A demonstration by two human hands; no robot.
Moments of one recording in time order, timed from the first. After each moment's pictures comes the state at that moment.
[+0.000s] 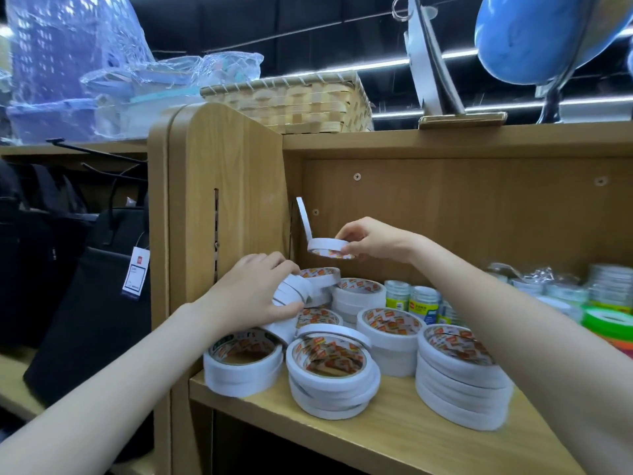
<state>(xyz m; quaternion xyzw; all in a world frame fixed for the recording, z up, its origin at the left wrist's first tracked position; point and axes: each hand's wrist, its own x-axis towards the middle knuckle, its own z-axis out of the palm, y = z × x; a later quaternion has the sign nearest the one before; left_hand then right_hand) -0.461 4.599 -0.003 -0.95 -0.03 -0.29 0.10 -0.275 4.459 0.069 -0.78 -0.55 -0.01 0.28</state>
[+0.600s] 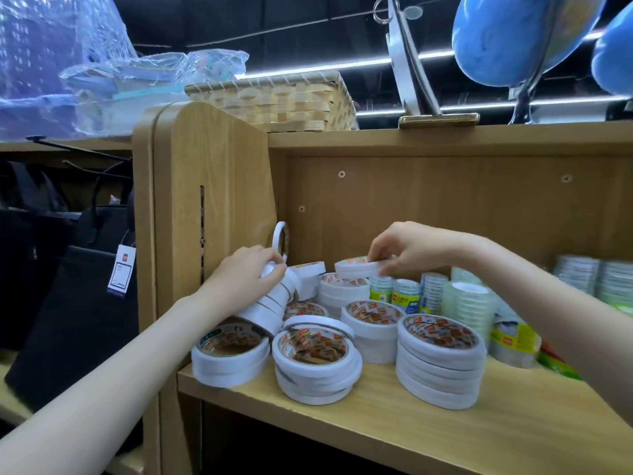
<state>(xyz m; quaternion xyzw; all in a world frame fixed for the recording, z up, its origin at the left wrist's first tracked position) -0.452 4.589 0.006 -0.94 -0.13 -0.31 -0.08 -0.304 4.372 0.077 -0.82 -0.56 -0.10 0.07</state>
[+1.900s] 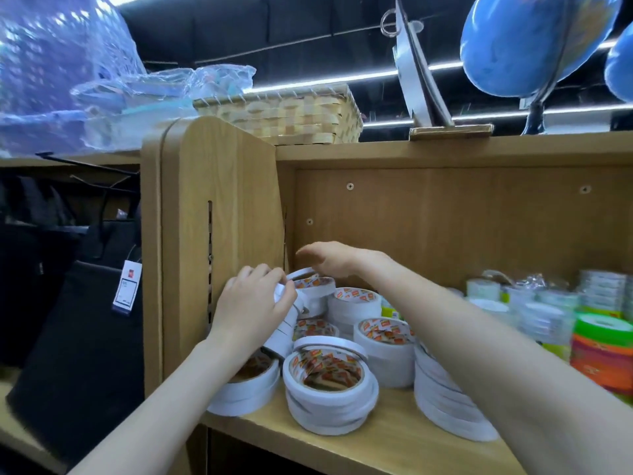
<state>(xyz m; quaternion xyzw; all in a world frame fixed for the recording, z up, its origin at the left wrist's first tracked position) -0.445 4.582 -0.020 -0.87 -0.16 -0.47 0.04 -0.293 4.506 0.059 -0.83 -0.56 -0.06 0.06</state>
